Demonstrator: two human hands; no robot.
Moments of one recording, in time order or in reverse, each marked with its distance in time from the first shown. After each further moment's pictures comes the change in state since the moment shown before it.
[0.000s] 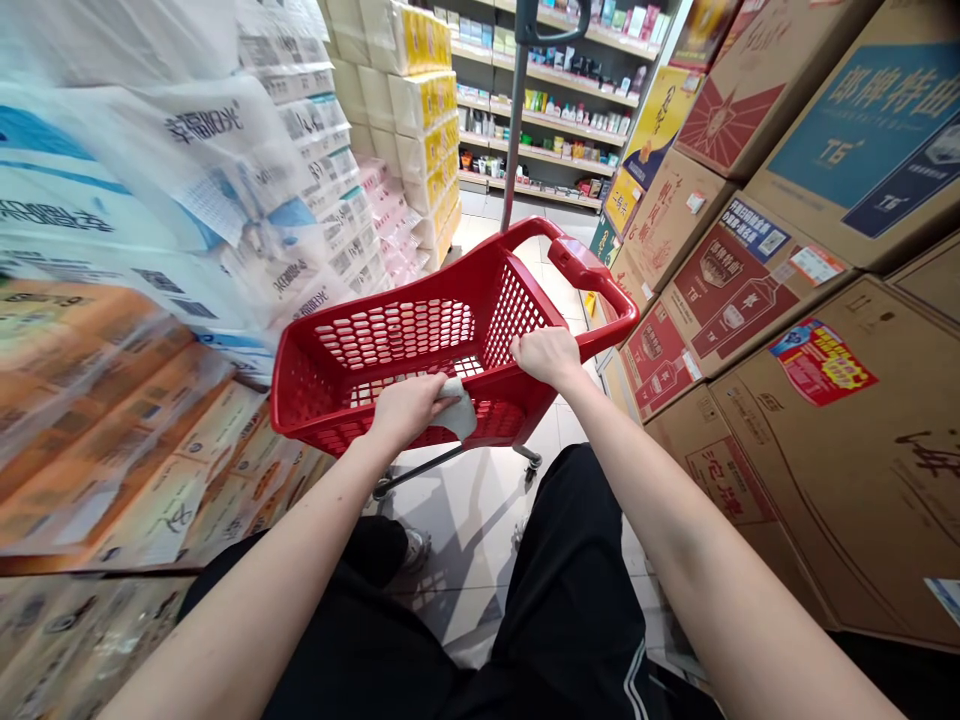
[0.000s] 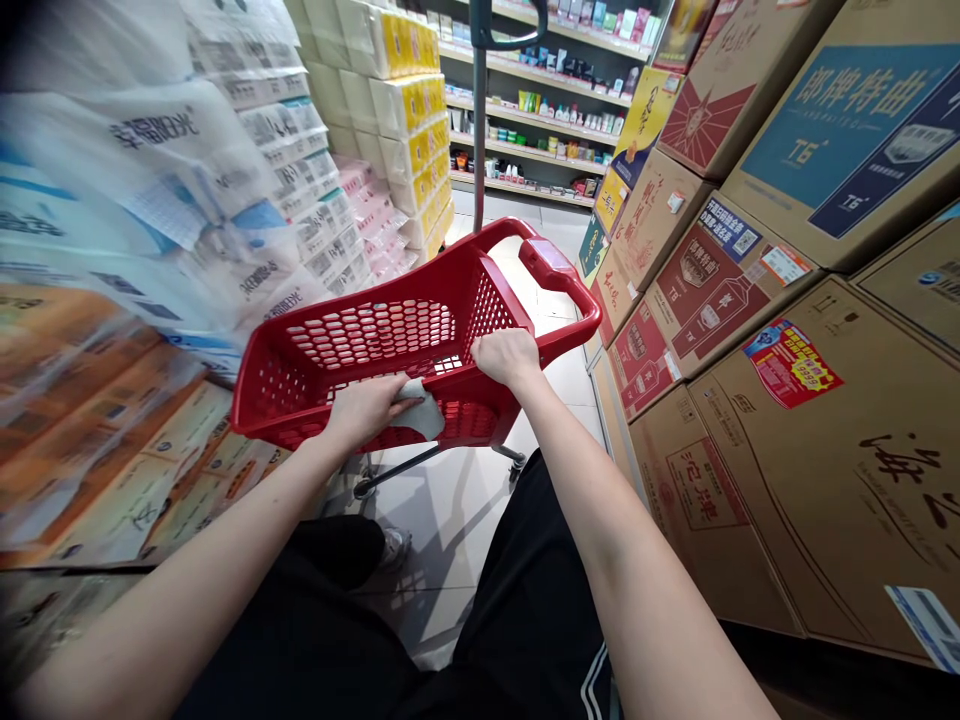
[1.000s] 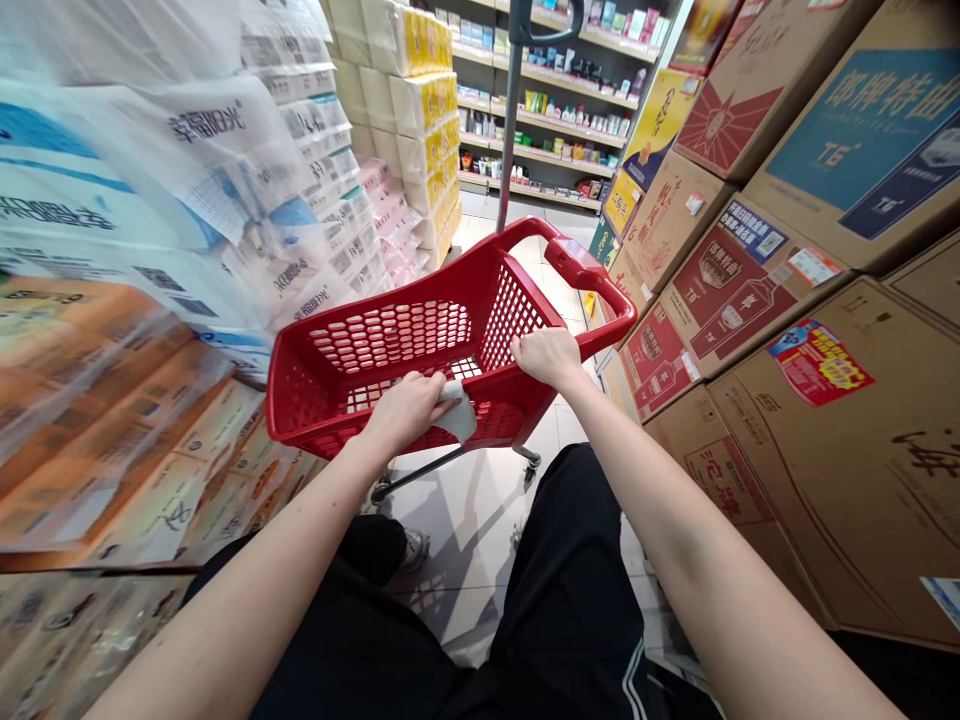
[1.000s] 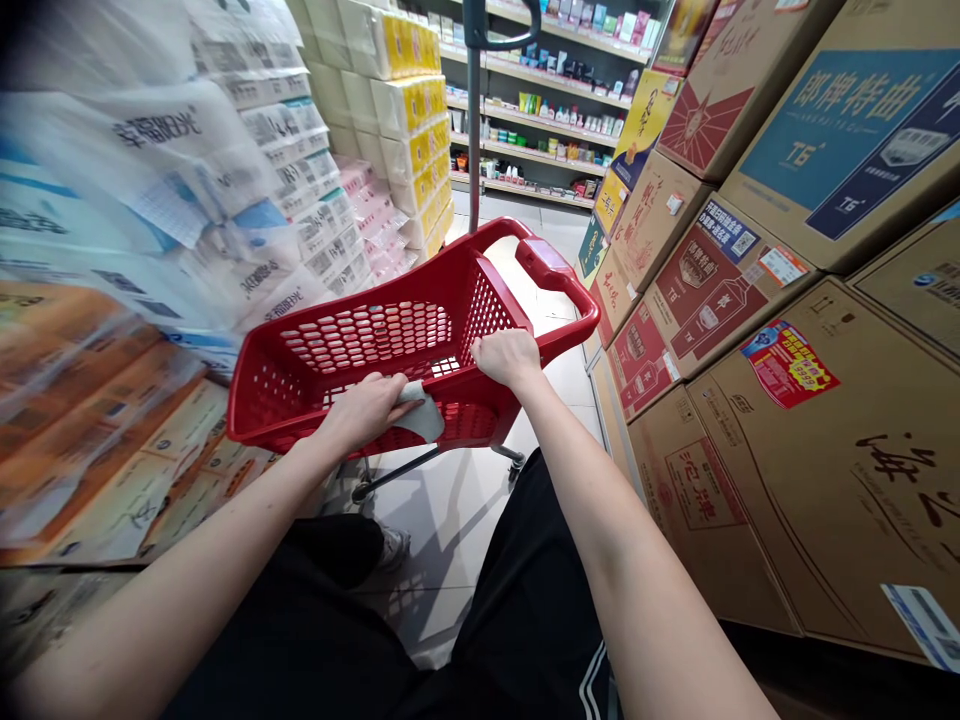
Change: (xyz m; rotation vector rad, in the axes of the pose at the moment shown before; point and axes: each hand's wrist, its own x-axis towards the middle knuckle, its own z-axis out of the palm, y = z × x) left_hand -0.006 -0.004 0.002 -0.009 0.047 0.139; right_hand -0.002 0.003 0.005 -0.016 0.045 -0.028
